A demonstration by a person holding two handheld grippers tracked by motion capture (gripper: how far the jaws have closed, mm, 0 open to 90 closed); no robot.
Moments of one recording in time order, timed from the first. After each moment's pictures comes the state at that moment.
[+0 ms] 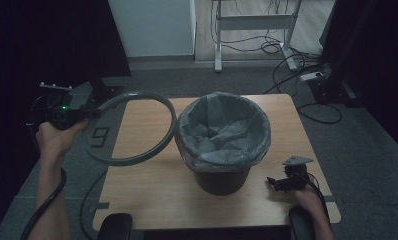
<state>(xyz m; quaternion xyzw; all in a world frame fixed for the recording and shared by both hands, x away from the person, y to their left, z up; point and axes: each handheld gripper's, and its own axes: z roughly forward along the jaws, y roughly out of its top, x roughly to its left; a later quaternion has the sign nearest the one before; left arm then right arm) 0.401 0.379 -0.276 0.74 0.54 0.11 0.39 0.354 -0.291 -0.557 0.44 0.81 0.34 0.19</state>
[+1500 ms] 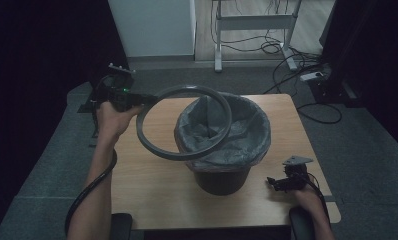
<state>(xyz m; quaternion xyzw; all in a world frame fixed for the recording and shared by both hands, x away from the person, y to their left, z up) 0.449 0.232 -0.263 0.80 0.44 0.06 0.41 0.354 -0.291 -0.557 0.44 0.81 0.34 0.19</state>
